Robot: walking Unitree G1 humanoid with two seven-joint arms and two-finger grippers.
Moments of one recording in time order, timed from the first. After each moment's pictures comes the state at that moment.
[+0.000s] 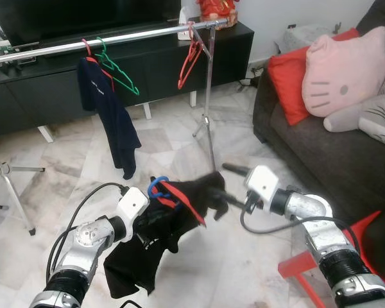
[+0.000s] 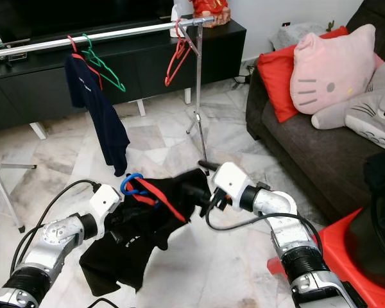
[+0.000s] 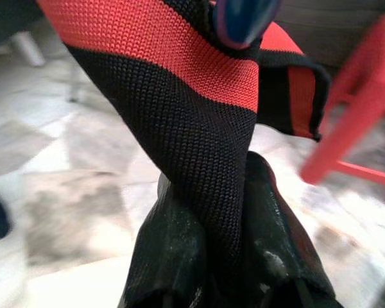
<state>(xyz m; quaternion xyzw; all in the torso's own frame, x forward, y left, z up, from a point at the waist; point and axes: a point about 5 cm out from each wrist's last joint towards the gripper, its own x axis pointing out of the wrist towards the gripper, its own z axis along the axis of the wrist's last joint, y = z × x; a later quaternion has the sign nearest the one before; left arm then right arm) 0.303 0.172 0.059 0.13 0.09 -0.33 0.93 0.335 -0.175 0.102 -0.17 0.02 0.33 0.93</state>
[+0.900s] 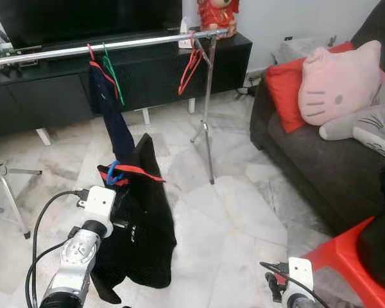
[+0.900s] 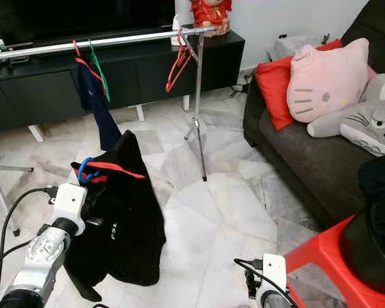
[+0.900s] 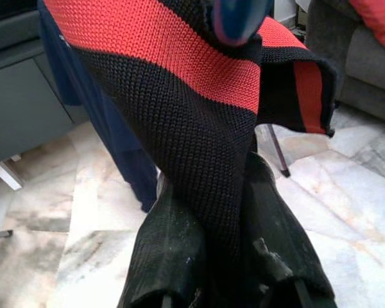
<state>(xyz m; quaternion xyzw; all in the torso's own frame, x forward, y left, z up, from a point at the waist) 0.292 0.201 0.063 0.11 0.02 -0.08 0.99 0.190 -0.214 -0.075 0.02 0.41 -0.09 0.91</state>
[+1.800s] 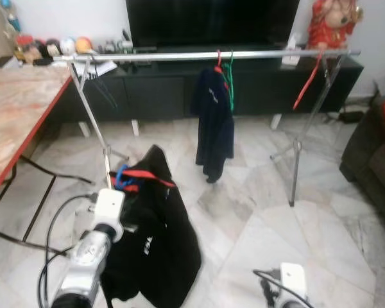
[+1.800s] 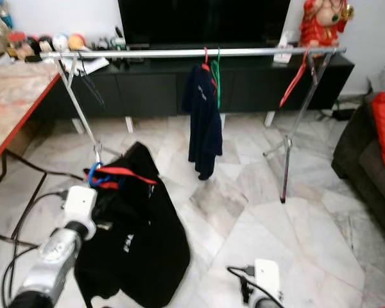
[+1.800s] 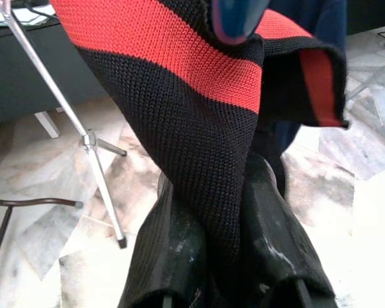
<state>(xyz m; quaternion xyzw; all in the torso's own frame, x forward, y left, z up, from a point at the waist) 0.293 0.195 0.057 0.09 0.06 -0.08 0.99 0.182 -0.193 -0.082 0.02 0.42 -0.07 0.90</state>
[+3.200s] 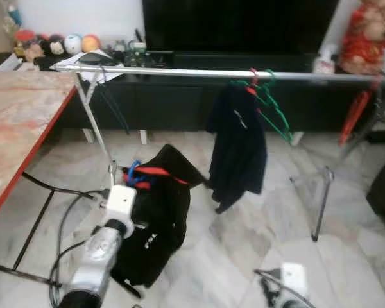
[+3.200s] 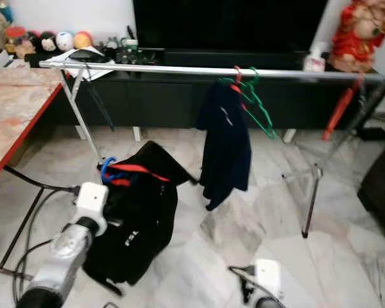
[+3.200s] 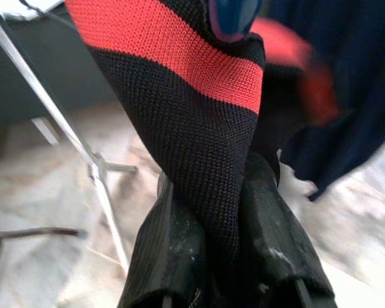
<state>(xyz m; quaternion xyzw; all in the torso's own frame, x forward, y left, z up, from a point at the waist) 0.297 0.184 0.061 0.09 0.06 -0.08 0.99 0.188 -0.177 -0.081 0.03 0.42 -0.04 0.91</state>
